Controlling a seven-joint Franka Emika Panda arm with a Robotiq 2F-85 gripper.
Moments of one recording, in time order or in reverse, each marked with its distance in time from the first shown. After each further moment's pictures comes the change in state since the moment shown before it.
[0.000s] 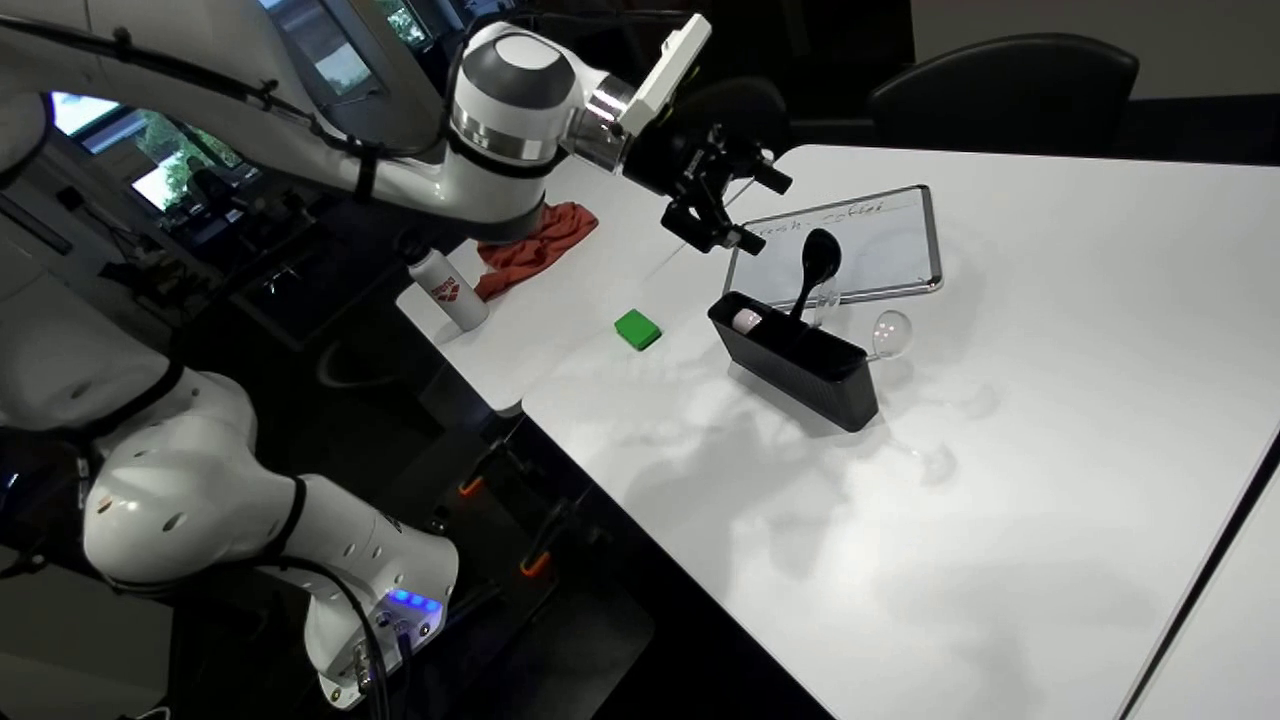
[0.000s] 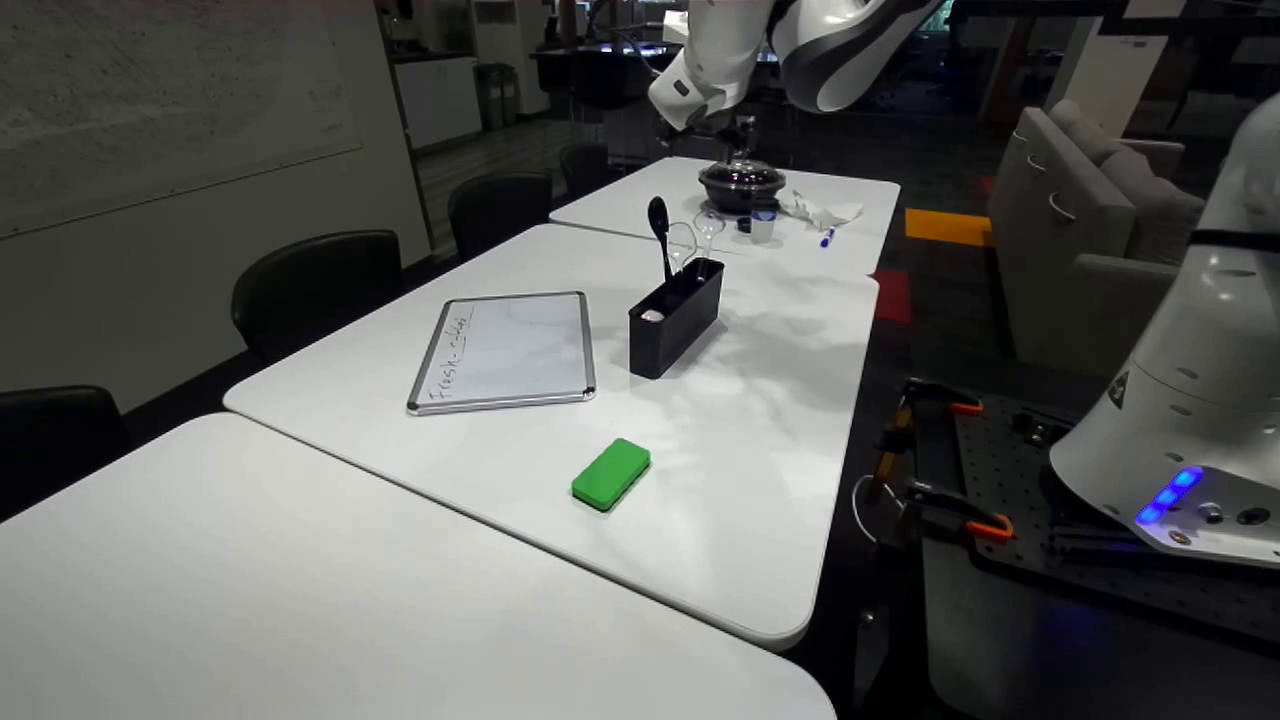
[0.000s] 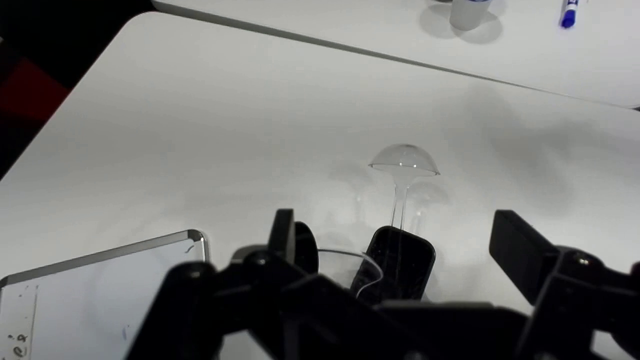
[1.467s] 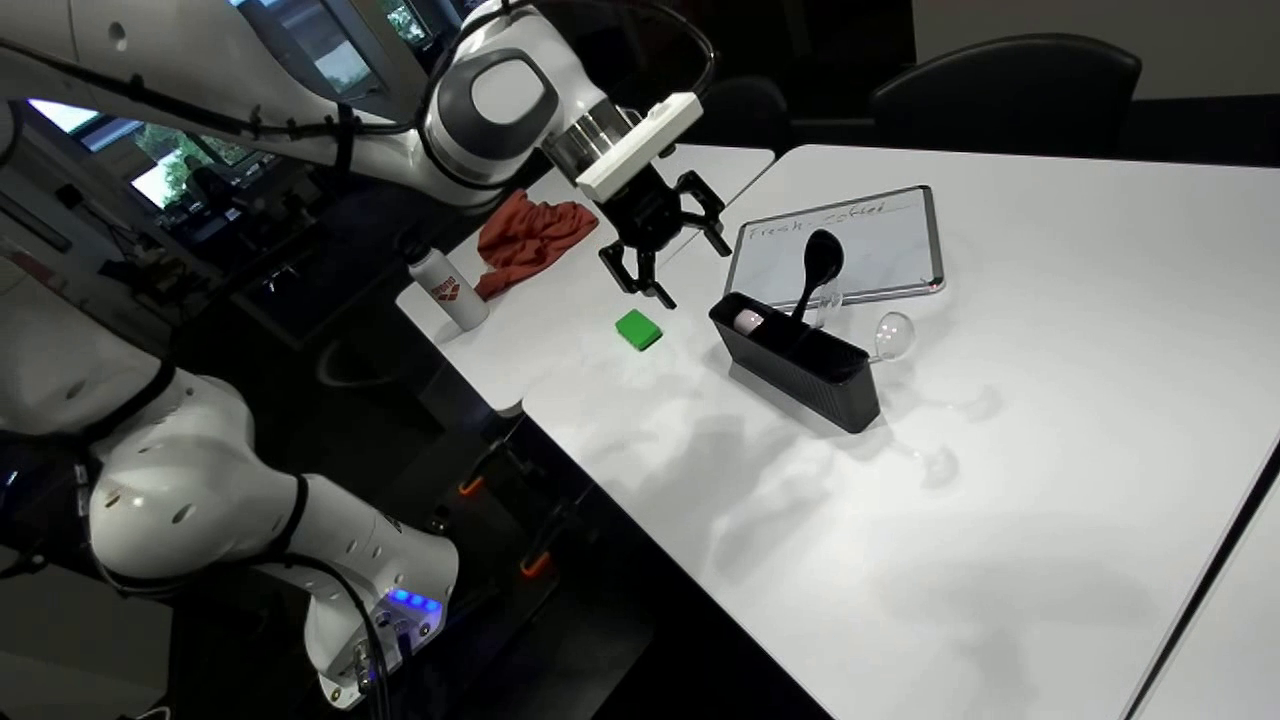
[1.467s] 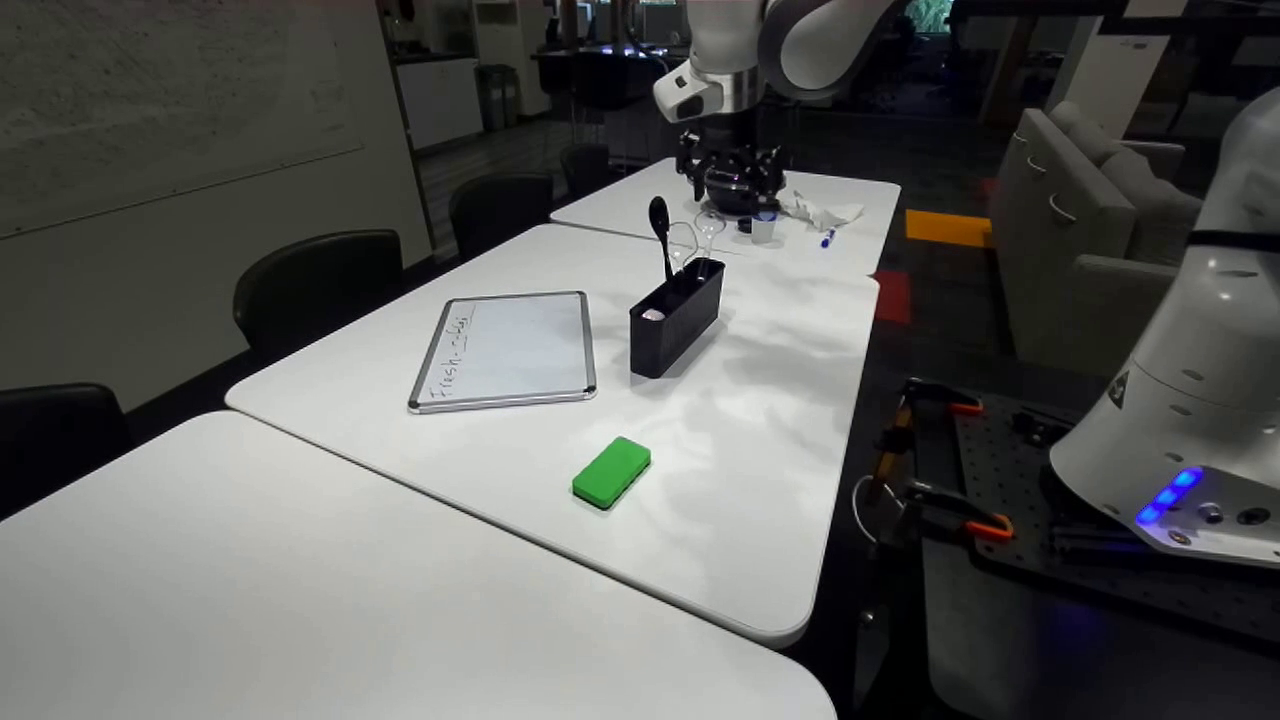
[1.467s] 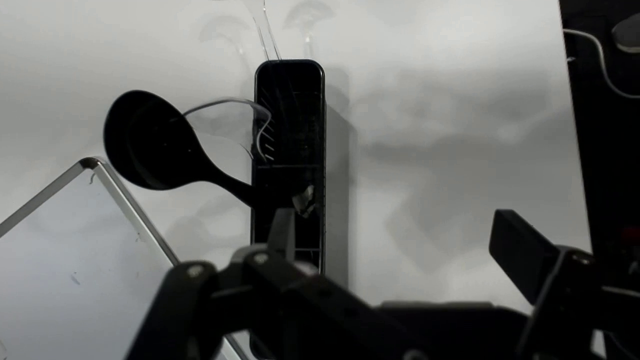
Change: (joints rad) arm 0.065 -0.053 0.002 -0.084 0.641 -0.146 -0.080
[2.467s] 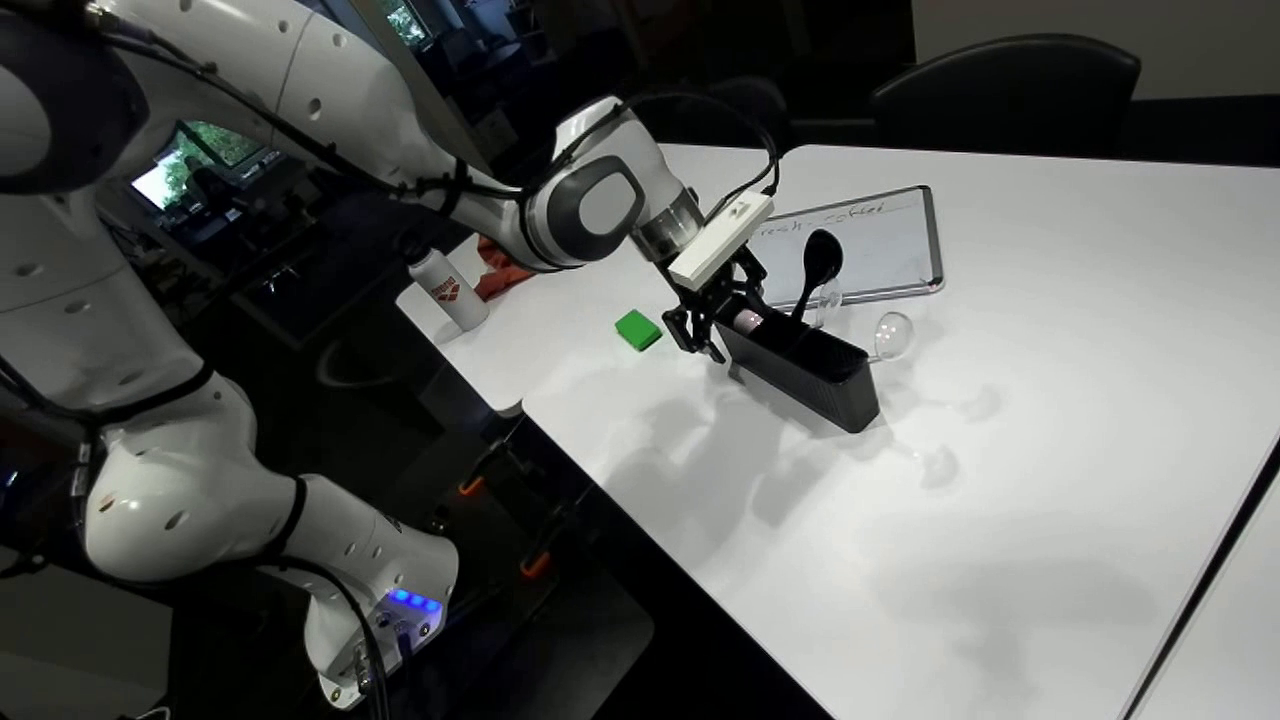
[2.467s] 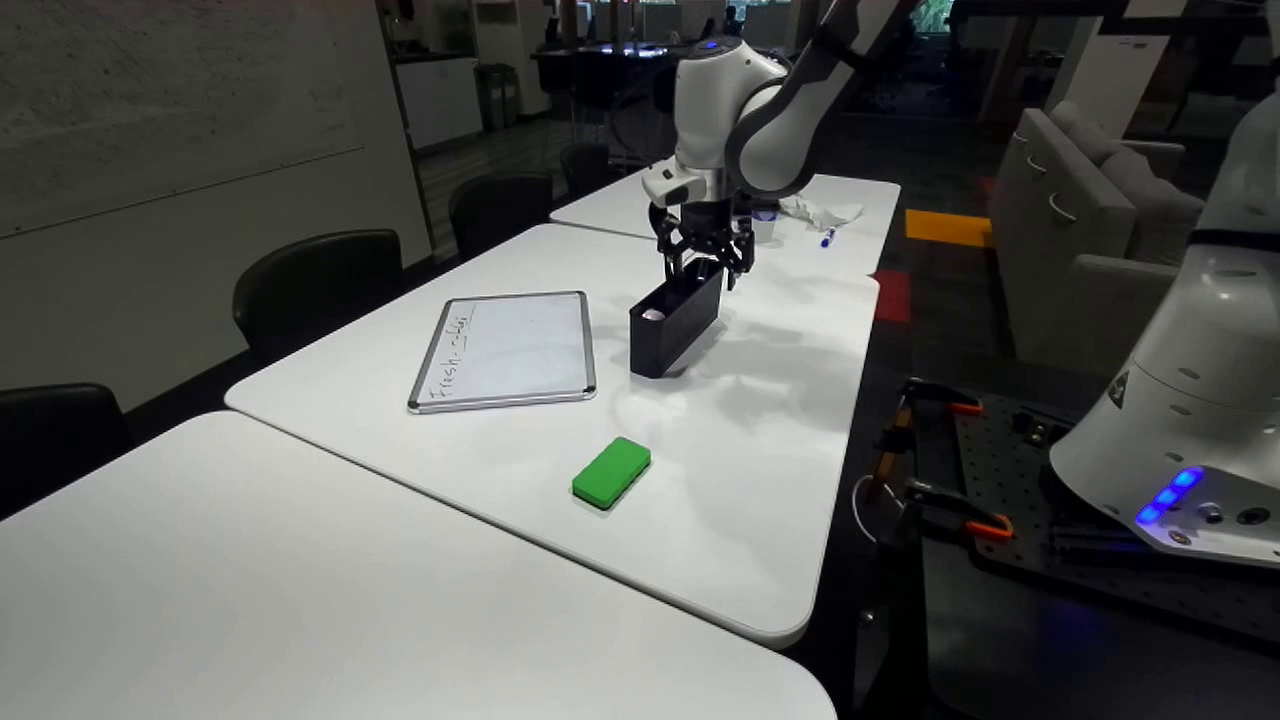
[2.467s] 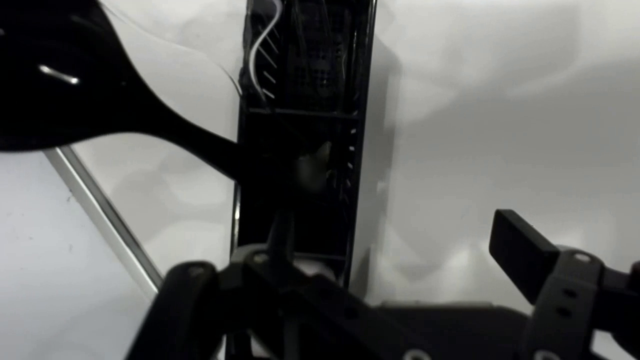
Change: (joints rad) arm -0.051 0.306 -0.006 0.057 0.141 0.290 -0.171
